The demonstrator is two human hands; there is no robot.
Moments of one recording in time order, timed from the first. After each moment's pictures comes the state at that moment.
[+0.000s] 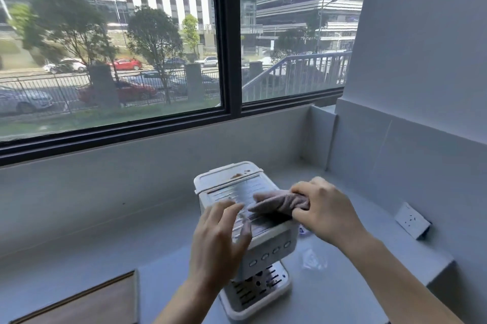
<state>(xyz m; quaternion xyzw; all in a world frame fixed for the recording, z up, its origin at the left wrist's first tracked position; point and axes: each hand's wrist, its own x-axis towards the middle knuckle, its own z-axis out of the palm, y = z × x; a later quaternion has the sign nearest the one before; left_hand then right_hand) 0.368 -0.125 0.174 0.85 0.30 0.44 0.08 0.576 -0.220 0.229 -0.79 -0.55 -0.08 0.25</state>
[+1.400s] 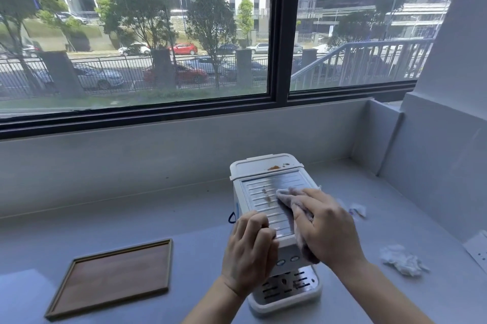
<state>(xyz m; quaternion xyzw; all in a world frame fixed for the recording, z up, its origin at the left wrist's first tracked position) 0.376 -0.121 0.114 0.84 0.20 0.50 -0.02 0.539 -0.184 0.184 -0.68 -0.62 -0.05 0.40</state>
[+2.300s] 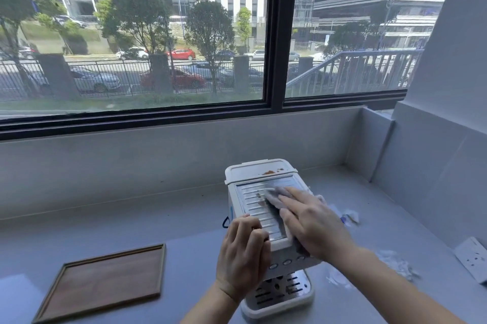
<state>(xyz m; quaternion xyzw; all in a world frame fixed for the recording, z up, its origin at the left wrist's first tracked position) 0.375 -0.127 0.118 0.83 0.23 0.50 0.00 0.560 -0.162 0.177 -0.68 -0.70 -0.03 0.23</state>
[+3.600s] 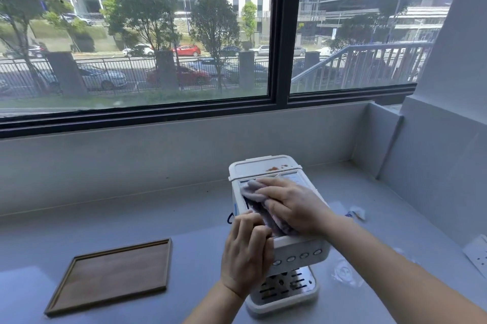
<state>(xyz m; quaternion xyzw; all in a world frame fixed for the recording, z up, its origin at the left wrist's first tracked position) 0.377 -0.128 0.112 0.82 0.24 0.51 0.02 0.553 -0.117 0.192 -0.56 -0.79 0.07 0.21</state>
